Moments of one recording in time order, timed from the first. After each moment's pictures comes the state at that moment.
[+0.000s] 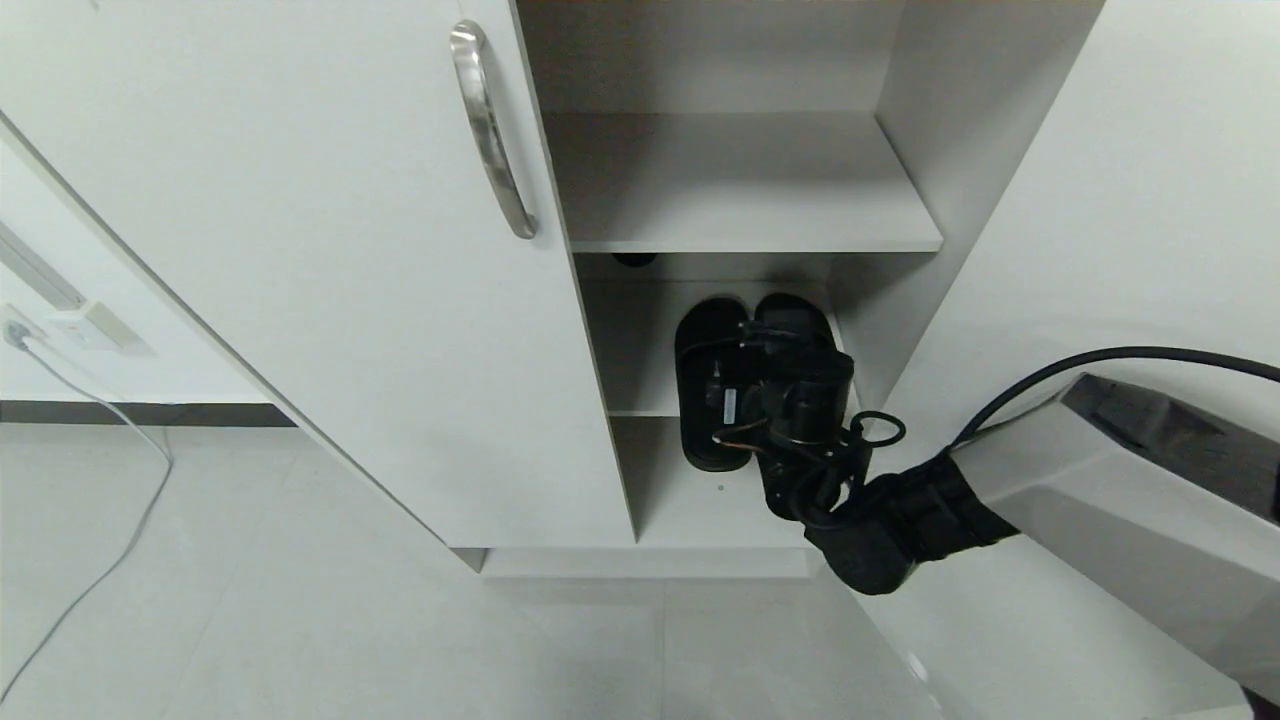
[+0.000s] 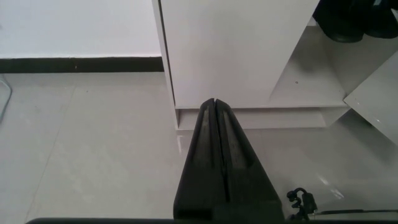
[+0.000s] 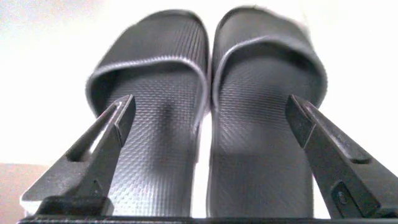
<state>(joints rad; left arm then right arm) 0.00 0.00 0.00 0.00 0.00 0.00 0.72 2.28 -1.33 -1.04 -0.70 -0.02</state>
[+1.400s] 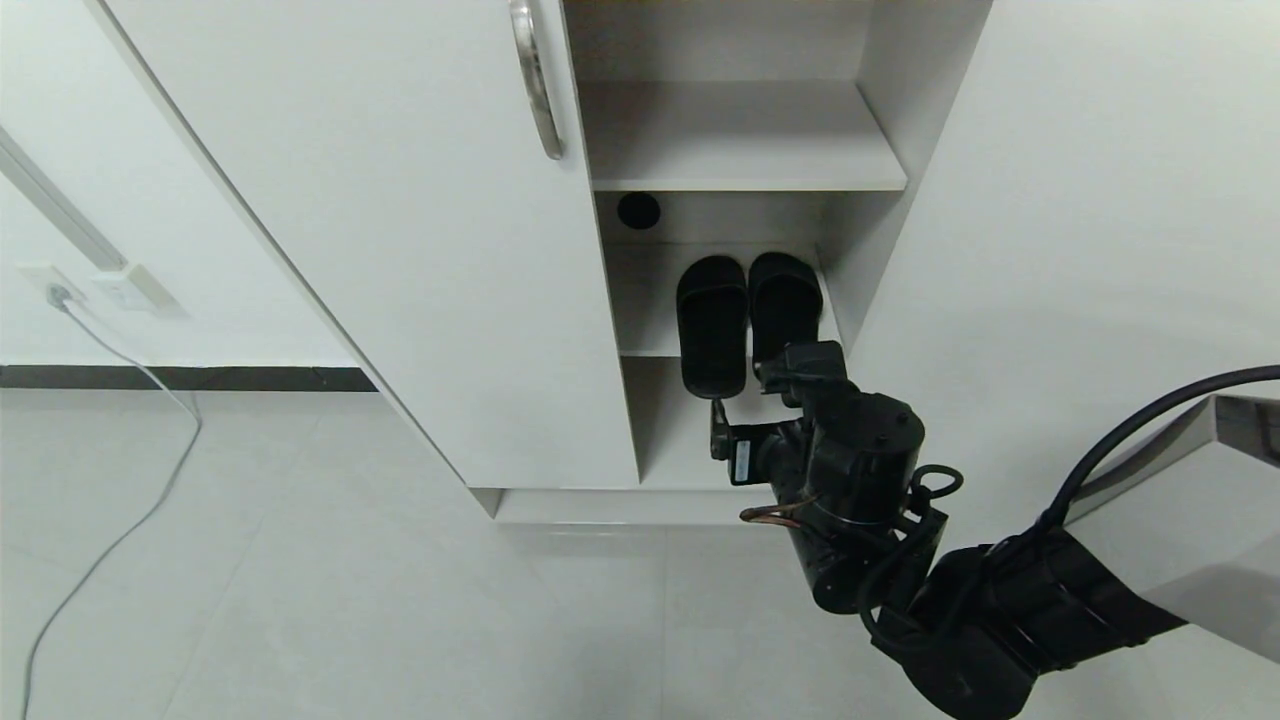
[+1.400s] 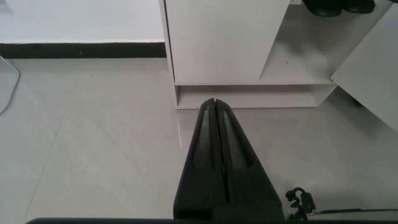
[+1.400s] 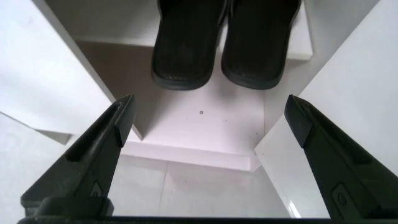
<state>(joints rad) 0.00 0.00 0.00 0.00 0.00 0.00 0.84 2.08 -0.96 -1.18 -0.71 -0.02</state>
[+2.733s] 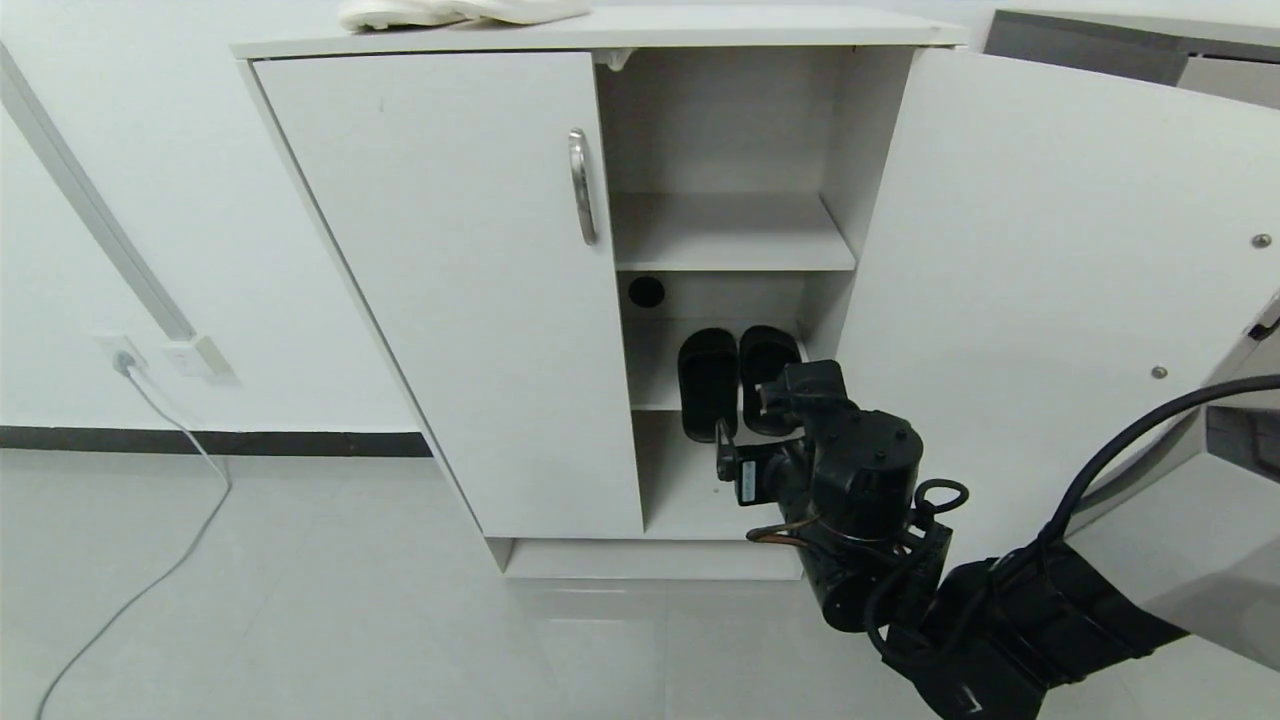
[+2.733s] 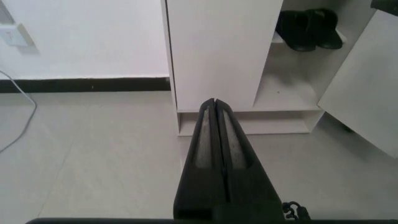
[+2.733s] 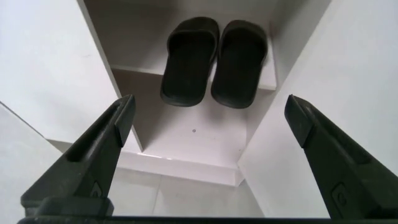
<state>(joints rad) 0.00 0.00 0.00 0.00 0.00 0.01 0.83 2.08 -0.91 -1.17 -0.70 -0.02</state>
